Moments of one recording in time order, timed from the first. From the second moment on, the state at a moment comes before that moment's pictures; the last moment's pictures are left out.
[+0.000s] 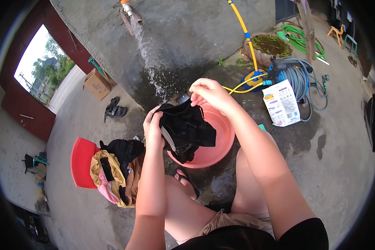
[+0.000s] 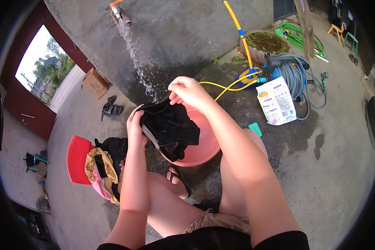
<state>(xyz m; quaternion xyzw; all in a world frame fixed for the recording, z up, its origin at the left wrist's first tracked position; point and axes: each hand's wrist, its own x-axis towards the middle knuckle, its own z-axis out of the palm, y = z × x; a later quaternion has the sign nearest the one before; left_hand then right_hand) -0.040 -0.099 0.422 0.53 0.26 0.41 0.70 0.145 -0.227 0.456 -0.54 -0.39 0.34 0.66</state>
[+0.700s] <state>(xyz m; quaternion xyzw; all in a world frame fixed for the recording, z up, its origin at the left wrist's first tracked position) -0.048 -0.106 0.431 0.79 0.15 0.22 0.55 0.123 -0.206 0.441 -0.45 -0.30 0.28 0.79</state>
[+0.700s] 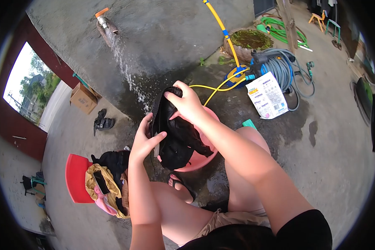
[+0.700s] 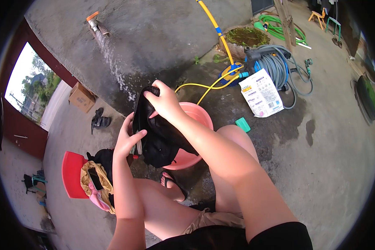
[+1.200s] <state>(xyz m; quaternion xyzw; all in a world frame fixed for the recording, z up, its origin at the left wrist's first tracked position) -0.043 -0.119 0.426 0.89 0.30 -0.10 0.31 0.128 -0.209 0.446 -0.20 -0.21 0.38 0.88</state>
